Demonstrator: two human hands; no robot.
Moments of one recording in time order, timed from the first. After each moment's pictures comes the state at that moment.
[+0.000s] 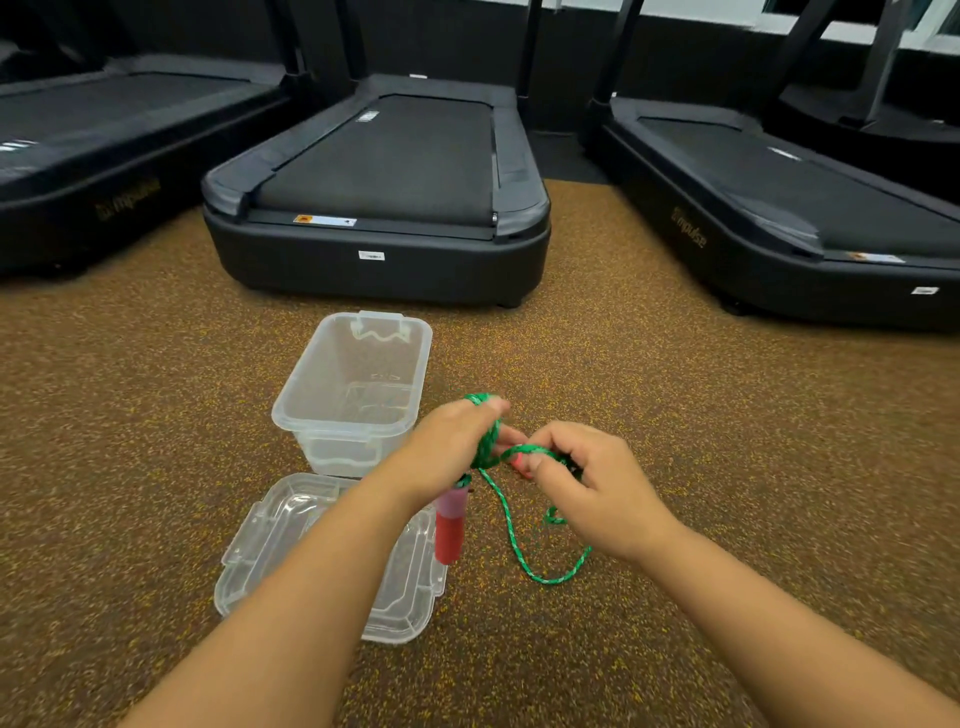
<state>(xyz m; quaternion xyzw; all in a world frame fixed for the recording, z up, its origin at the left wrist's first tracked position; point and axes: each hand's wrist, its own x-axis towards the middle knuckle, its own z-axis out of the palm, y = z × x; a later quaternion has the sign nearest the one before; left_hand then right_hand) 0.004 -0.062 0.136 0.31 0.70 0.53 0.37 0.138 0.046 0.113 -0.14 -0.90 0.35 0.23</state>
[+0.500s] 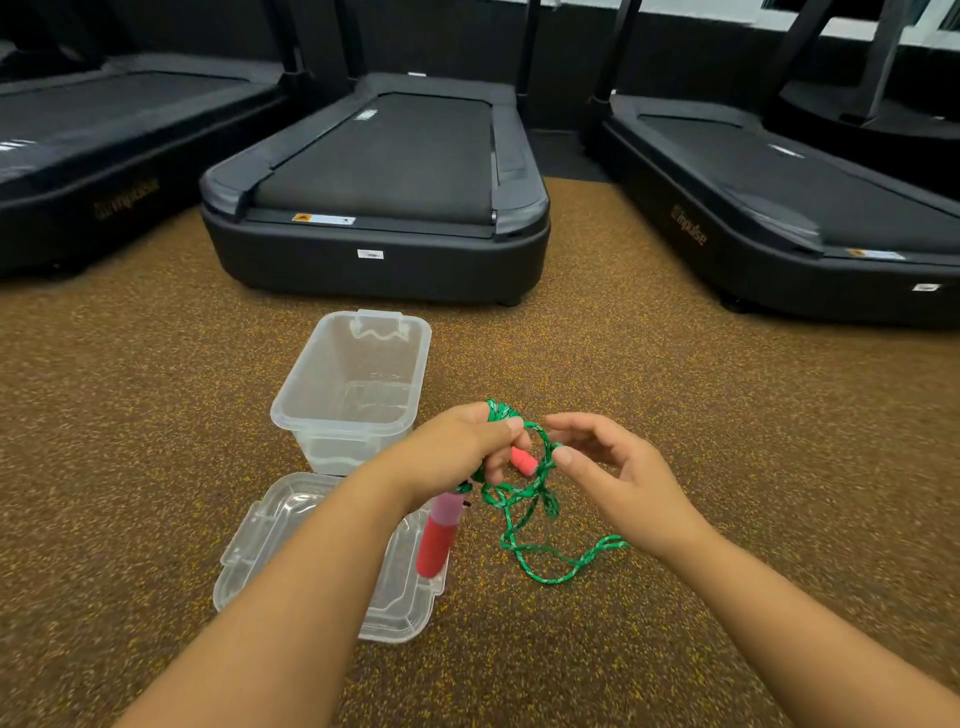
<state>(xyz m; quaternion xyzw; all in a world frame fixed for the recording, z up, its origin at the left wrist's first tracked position) 0.008 -0.063 0.141 0.38 0.66 0.49 0.42 0.154 0.067 0.100 -0.18 -0.83 0.48 0.23</state>
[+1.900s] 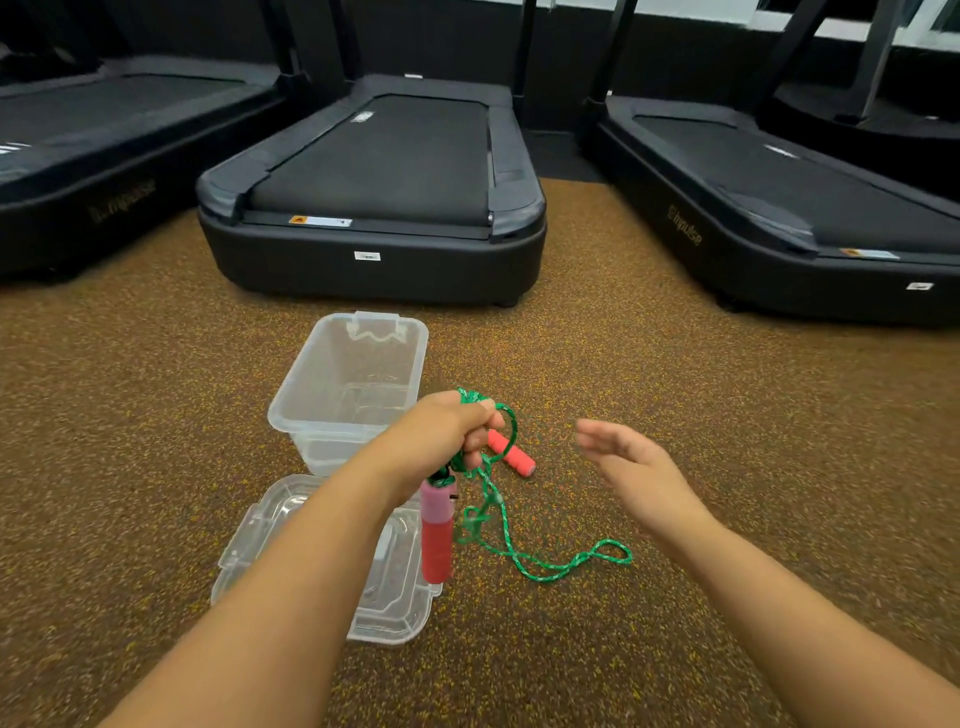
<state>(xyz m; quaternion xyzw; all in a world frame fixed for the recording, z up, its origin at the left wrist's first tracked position) -0.005 -0.060 0.139 0.30 0.67 0.55 0.41 0.155 0.083 0.098 -0.36 -0.74 0.54 0.17</state>
